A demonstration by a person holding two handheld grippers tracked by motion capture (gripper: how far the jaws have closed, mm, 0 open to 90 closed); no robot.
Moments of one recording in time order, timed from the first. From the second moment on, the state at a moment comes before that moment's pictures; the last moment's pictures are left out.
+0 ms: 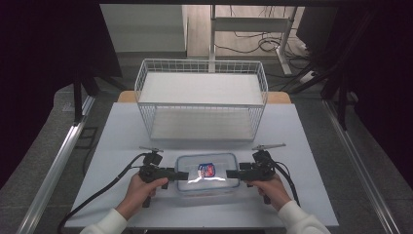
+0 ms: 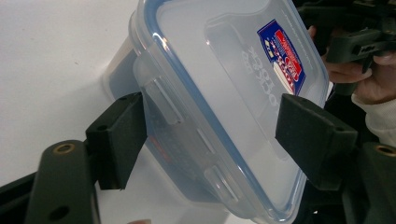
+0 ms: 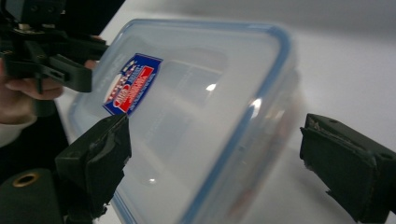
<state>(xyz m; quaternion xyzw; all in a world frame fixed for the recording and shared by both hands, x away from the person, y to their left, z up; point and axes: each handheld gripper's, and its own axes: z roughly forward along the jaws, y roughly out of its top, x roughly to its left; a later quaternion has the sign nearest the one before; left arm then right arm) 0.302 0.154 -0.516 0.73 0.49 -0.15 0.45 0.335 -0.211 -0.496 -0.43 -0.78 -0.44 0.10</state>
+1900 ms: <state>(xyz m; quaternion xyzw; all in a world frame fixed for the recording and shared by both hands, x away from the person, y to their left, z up) 0.277 0.154 -0.485 0.74 0.49 -0.09 0.46 0.313 -0.223 -0.475 -0.50 -0.74 -0.43 0.15</state>
